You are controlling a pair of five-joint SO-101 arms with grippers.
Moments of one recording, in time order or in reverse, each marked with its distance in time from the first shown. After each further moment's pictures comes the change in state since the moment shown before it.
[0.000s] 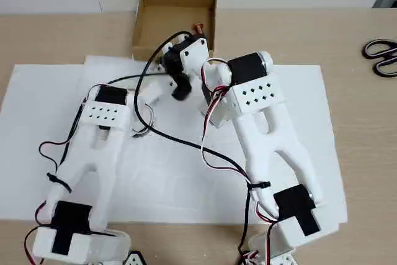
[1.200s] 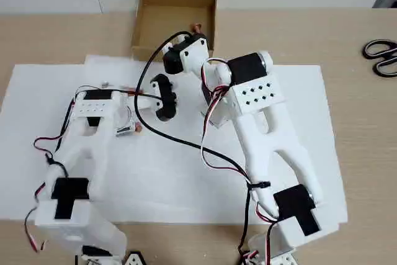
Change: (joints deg) left arm -6.4 14.8 0.1 -13.7 -39.1; right arm 0.0 0.0 0.0 0.0 0.0
